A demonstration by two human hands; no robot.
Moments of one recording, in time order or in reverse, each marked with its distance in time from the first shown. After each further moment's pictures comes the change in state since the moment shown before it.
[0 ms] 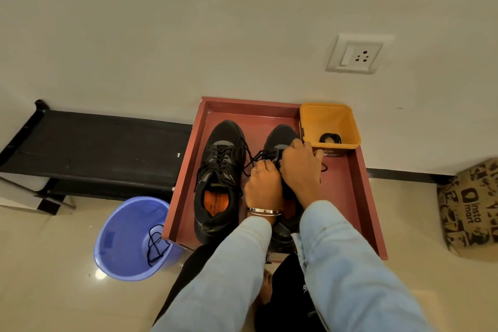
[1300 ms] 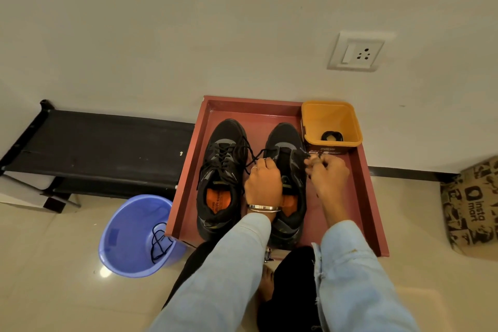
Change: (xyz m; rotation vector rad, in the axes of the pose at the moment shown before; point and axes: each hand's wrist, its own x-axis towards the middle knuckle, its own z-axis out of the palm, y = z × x) left_hand 0.003 -0.003 -0.001 0.003 -0.073 -0.016; right_hand -0.024 0.041 0.016 1.035 0.216 0.497
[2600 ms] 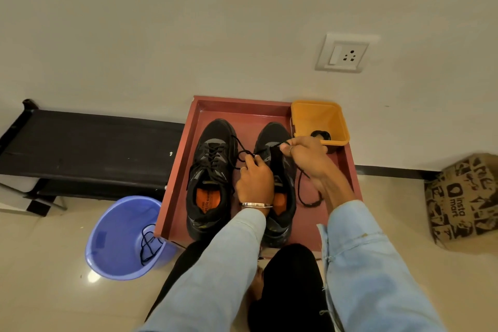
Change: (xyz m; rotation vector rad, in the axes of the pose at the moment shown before) left_hand -0.002 0.009 -0.008 -0.035 -0.197 -0.124; right_hand 0.002 -0.062 -0.014 -0.162 -0.412 0.046
